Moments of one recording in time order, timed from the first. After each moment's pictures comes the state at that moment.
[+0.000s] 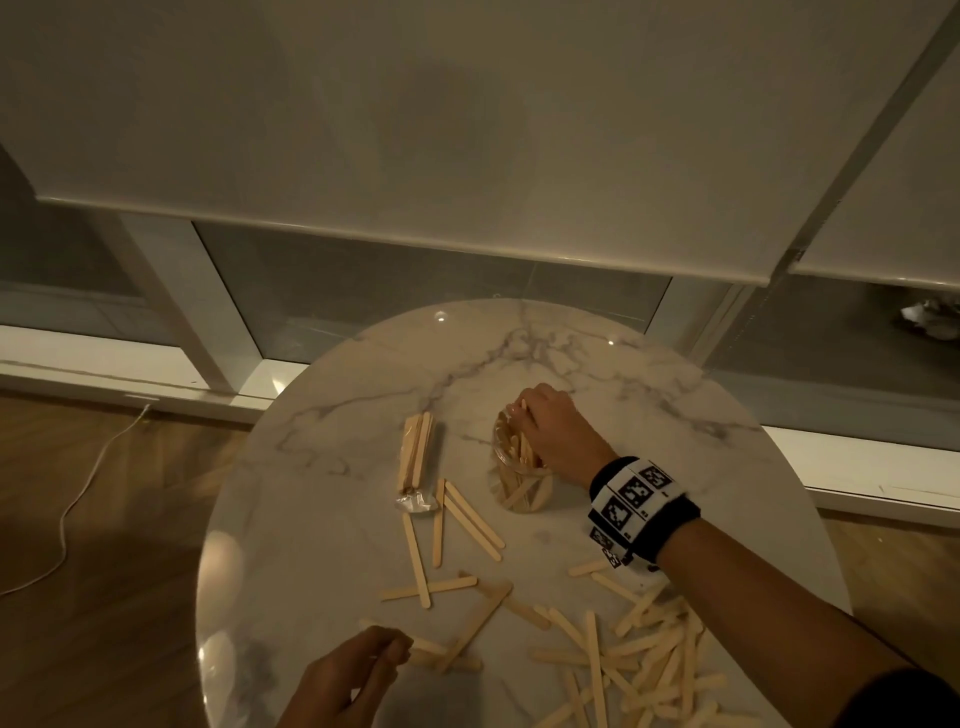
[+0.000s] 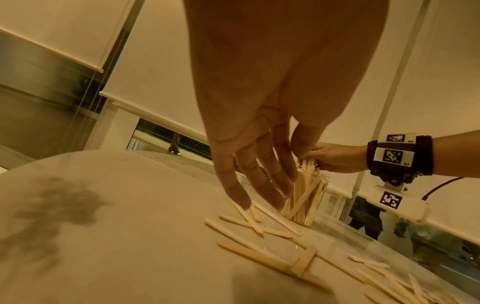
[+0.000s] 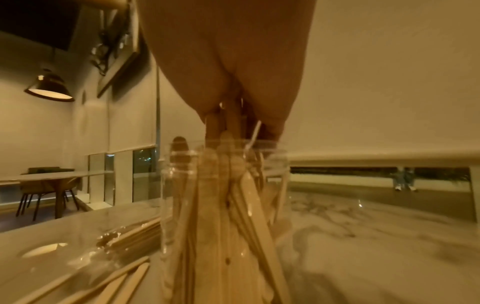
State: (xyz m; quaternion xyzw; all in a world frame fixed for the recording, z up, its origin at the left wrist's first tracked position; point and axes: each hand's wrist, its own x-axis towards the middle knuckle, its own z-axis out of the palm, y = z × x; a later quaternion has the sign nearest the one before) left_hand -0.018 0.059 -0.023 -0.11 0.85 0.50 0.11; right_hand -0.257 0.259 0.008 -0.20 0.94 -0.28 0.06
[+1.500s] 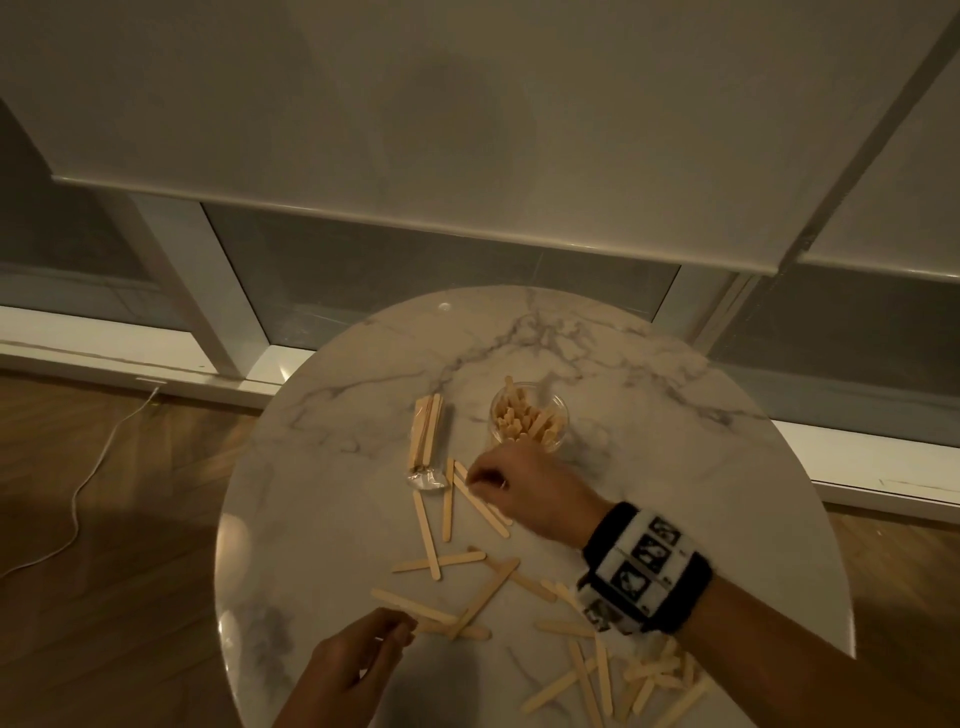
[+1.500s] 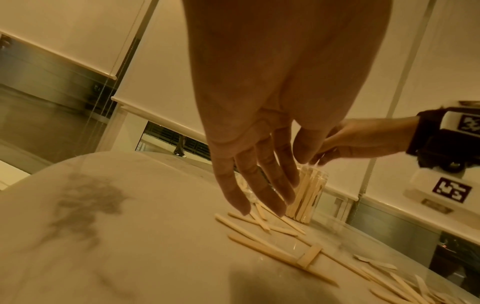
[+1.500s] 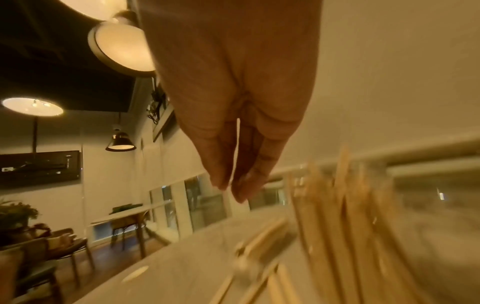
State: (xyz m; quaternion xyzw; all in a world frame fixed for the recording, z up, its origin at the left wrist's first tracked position) left_hand -0.004 0.053 -0.034 -0.11 0.85 0.50 0.11; right_hand -0.173 0.234 0.022 -0.28 0.90 -0.28 0.19
